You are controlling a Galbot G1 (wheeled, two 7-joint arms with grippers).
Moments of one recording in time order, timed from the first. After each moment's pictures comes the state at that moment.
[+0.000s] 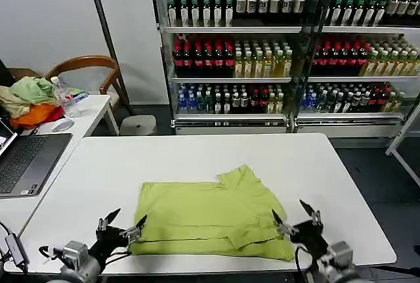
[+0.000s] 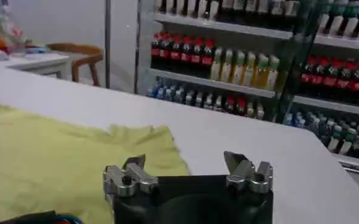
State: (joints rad) left arm 1.57 -0.95 -0.58 -2.12 -0.54 0.40 -0.04; right arm -1.35 0.85 0.30 2.10 0.60 -0.34 0.29
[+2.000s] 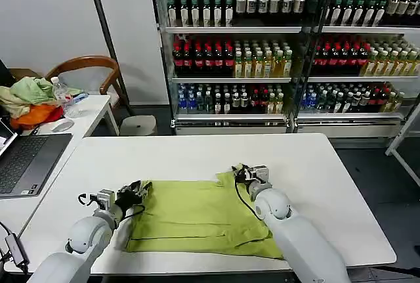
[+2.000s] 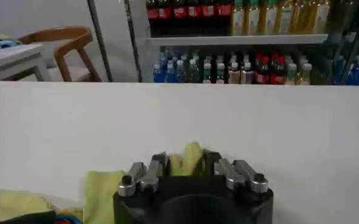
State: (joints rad) left arm 1.03 -0.94 -0.25 -1.59 -0.63 0.42 -0.01; right arm -0.67 1.24 -0.05 1.37 0.65 -0.46 0.23
